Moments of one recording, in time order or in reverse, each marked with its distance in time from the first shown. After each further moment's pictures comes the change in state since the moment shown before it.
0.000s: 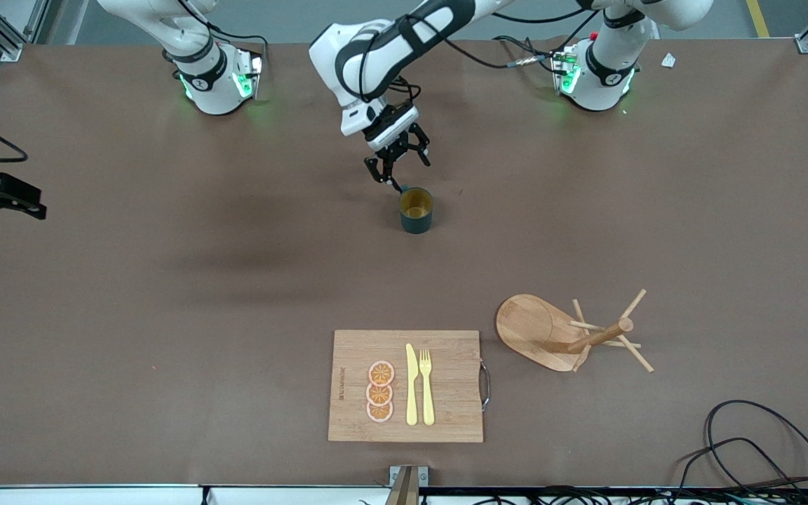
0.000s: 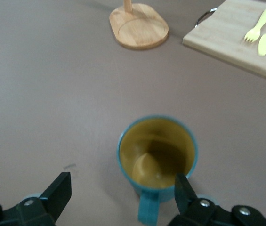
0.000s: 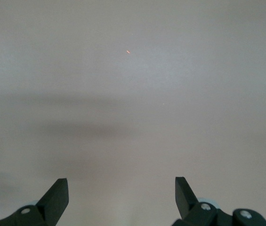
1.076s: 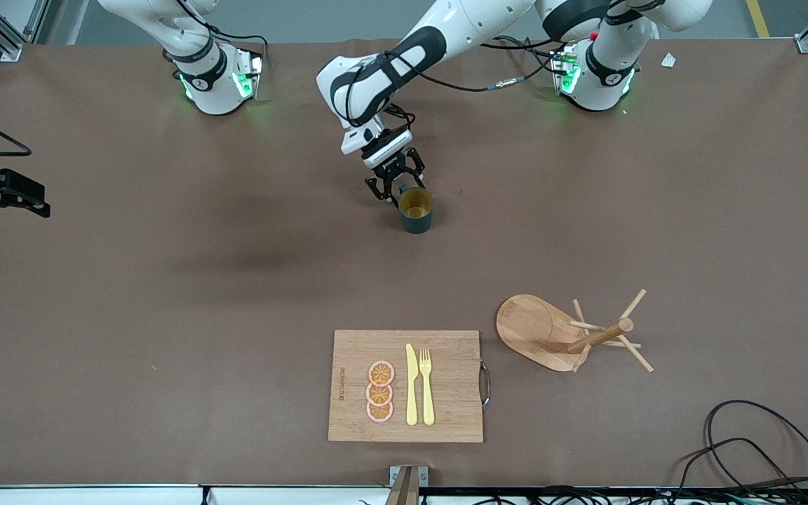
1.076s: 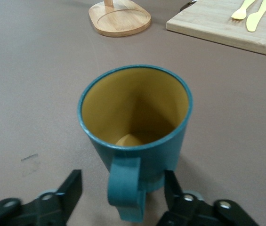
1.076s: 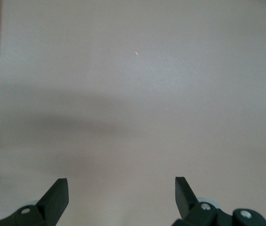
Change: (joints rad) left arm -0.042 0.165 0.021 0.065 0.165 0.008 -0.066; right arm -0.001 -0.015 0.028 -0.038 0.001 0.024 -0.050
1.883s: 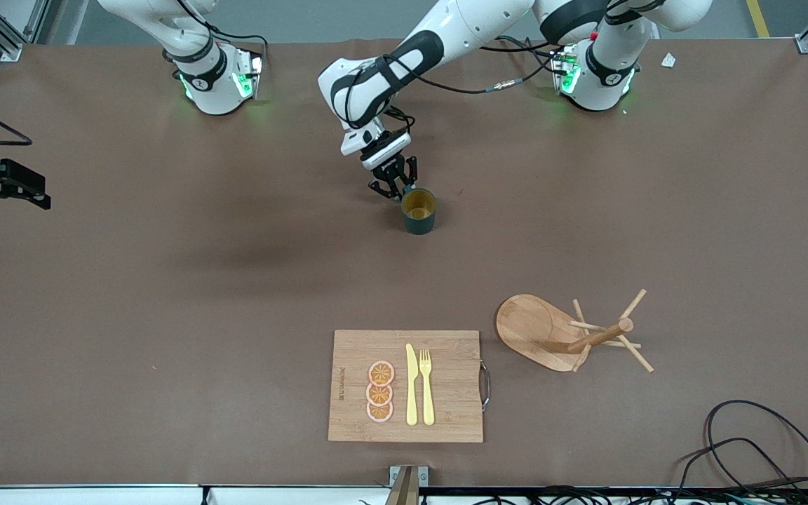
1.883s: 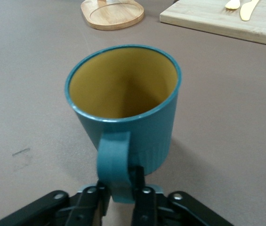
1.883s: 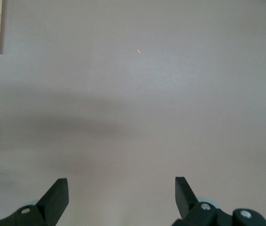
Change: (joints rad) left arm -0.004 0.022 0.000 0.009 0.023 0.021 0.007; right arm 0.007 -0.052 0.000 -0.046 0.000 0.001 0.000
